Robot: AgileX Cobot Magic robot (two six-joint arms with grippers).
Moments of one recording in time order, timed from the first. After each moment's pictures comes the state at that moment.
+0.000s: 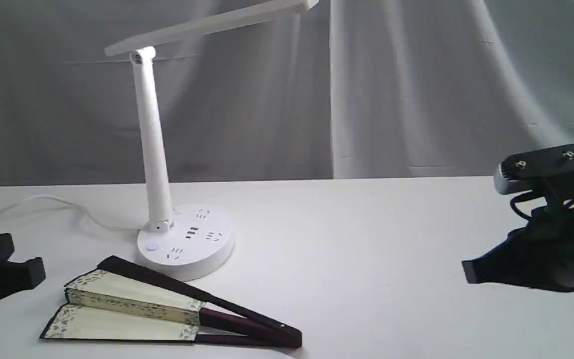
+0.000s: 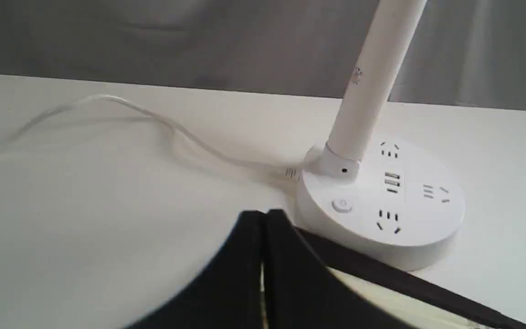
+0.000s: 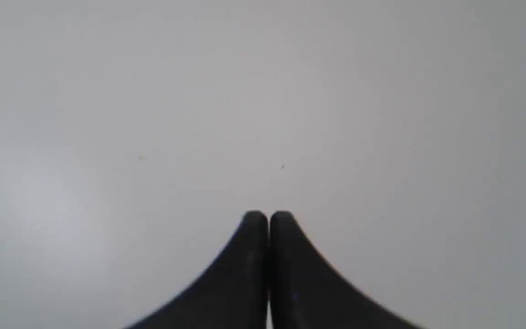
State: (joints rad) left arm -0.09 1.35 -0.36 -0.08 -0.59 -0.08; right arm 0.14 1.47 -0.65 0.09 -0.10 -0.18
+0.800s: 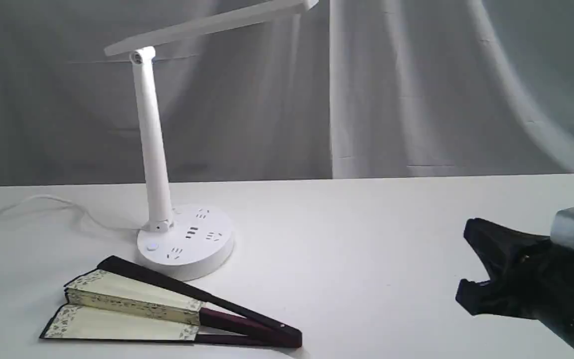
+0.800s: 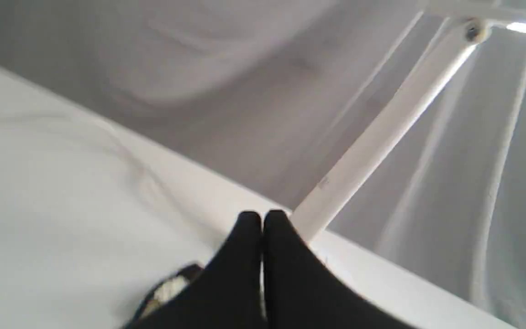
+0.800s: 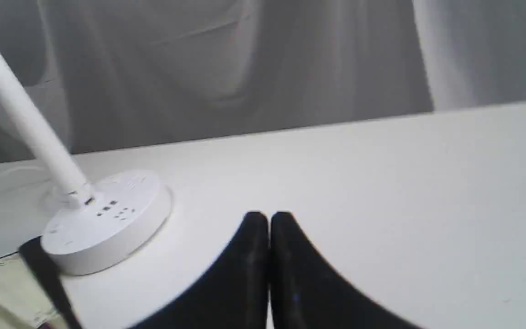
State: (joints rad) left arm -0.09 1.35 -0.12 -0.12 -0.99 -0.56; right arm 0.14 1.59 -0.37 -0.32 -1.00 0.45
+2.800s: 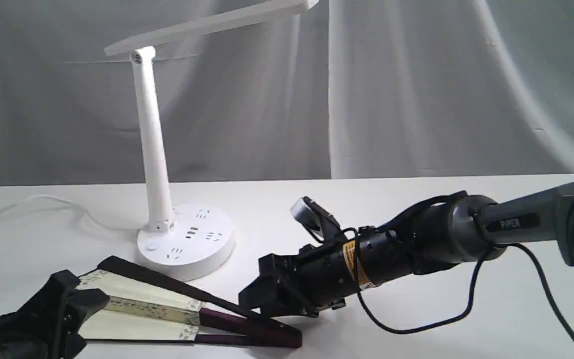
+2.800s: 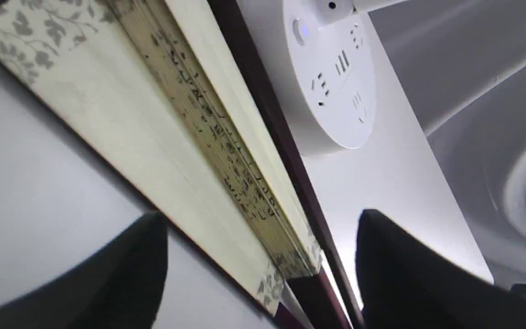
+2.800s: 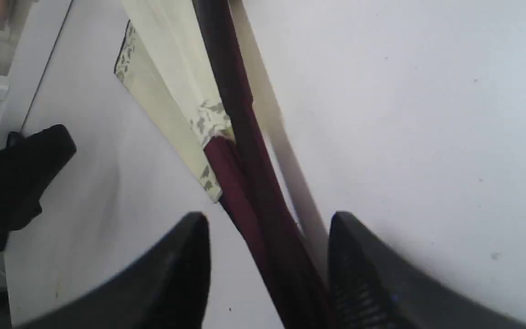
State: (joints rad) left arm -0.09 1.77 -0.39 0.32 -0.78 -1.30; right arm 0.35 2.35 -1.48 -1.71 -0.86 2.08
